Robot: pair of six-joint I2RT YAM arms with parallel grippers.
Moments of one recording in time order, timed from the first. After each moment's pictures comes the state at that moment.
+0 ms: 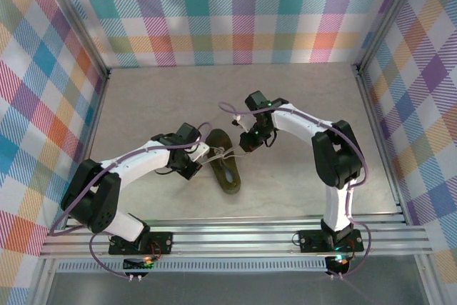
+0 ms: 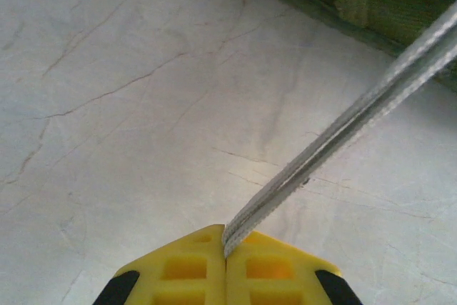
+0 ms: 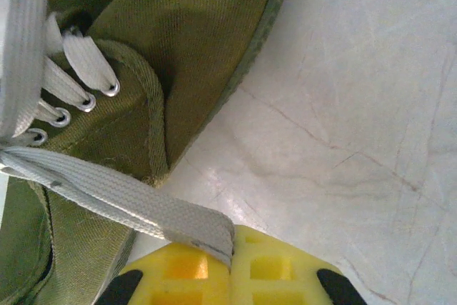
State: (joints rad) left arm -0.52 1.48 0.86 -0.72 0.00 0.15; right arm 0.56 1.94 1.45 -0.85 -0.38 -0.17
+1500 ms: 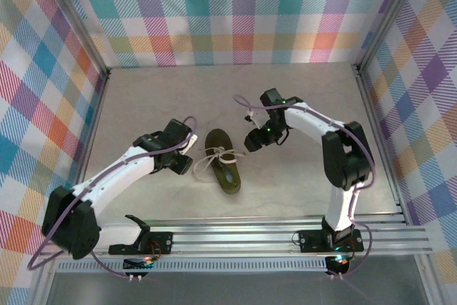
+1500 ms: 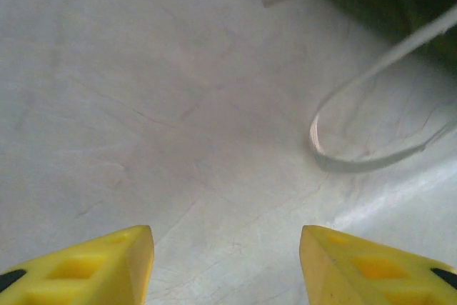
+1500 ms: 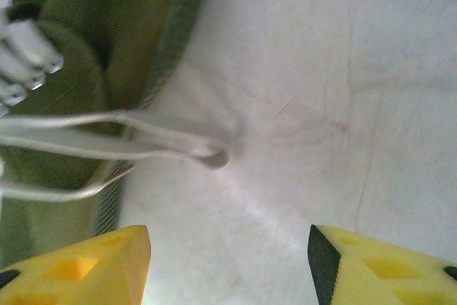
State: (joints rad) left arm -0.52 1.24 0.90 -0.82 -0.18 0.06; right arm 0.47 1.84 1.34 -0.84 -0.45 -0.13
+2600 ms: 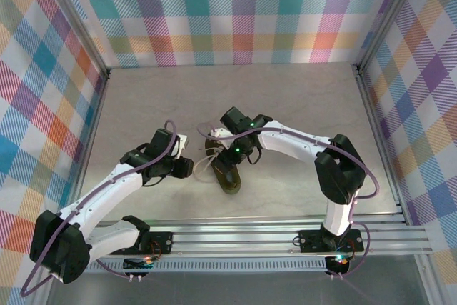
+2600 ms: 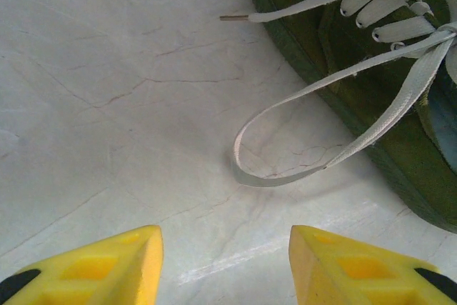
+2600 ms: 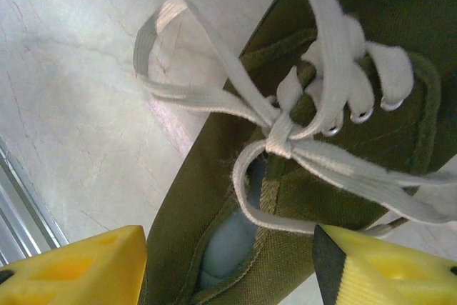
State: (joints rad) left arm -0.47 1.08 0.73 -0.68 0.04 -0.23; right arm 0.83 1.82 1.38 -0.77 -0.31 -0.03
